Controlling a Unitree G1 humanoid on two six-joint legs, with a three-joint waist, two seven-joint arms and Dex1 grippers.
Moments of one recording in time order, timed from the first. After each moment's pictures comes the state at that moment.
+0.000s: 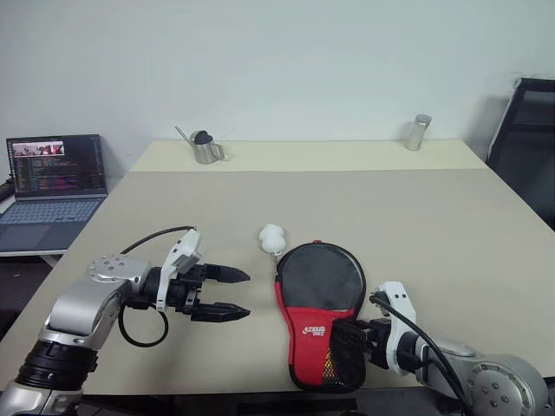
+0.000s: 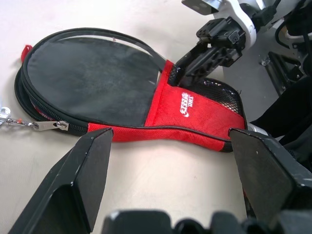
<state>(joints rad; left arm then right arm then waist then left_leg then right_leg) -0.36 0.87 0.00 -0.06 -0.55 0.53 -1.43 -0.10 -0.13 -0.21 -0.77 0.73 1.61 0.11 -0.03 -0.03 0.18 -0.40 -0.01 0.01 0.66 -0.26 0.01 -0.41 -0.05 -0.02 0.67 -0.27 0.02</state>
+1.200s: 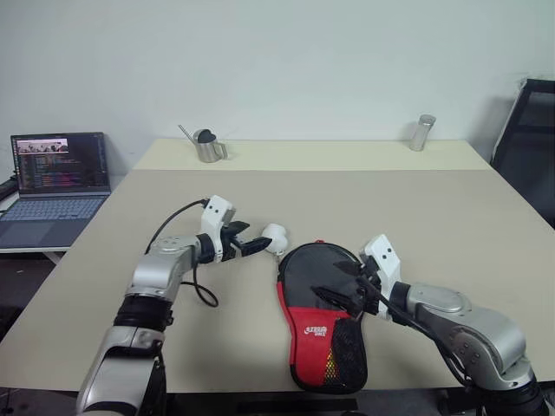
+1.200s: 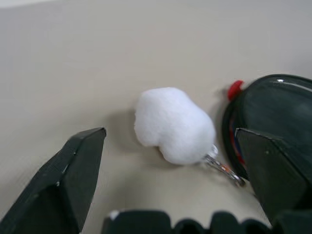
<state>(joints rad) -0.76 0.48 -0.04 0.49 -0.26 0.47 -0.83 -0.30 -0.44 0.11 -0.55 0.58 0.97 0.44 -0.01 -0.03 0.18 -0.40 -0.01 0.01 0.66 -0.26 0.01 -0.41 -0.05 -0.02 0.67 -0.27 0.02</state>
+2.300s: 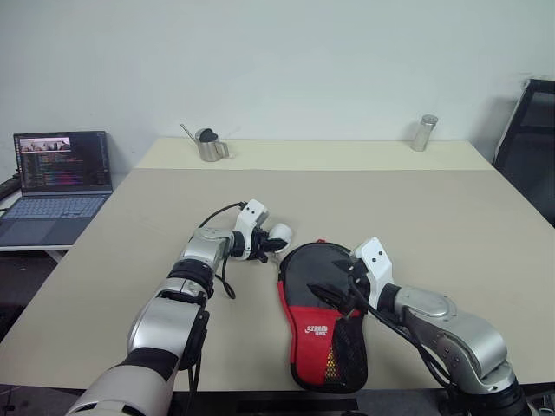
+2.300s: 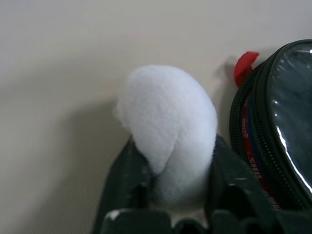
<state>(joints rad) -1.04 0.34 -0.07 1.11 -0.05 0.21 -0.95 -0.29 -0.36 0.16 -0.51 0.45 0.90 0.40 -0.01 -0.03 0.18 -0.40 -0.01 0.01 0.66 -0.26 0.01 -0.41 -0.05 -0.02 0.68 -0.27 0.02</state>
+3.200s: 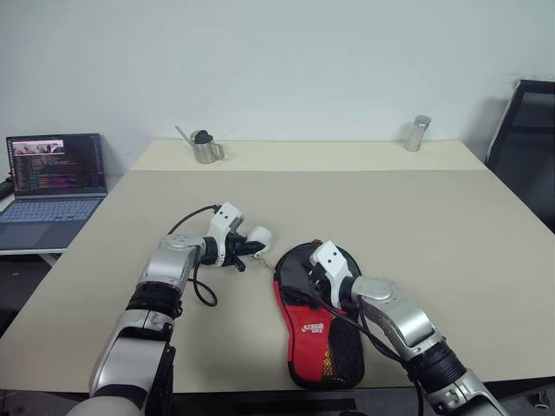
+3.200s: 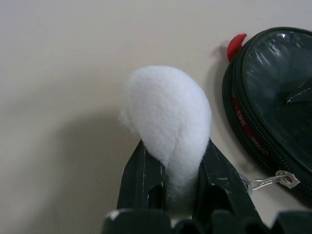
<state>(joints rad) -0.84 0.48 -0.07 0.68 -0.09 0.37 -1.00 -0.46 -0.24 0.37 0.02 0.16 0.50 0.56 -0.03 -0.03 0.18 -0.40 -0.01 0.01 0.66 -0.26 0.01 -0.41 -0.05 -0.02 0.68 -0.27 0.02</state>
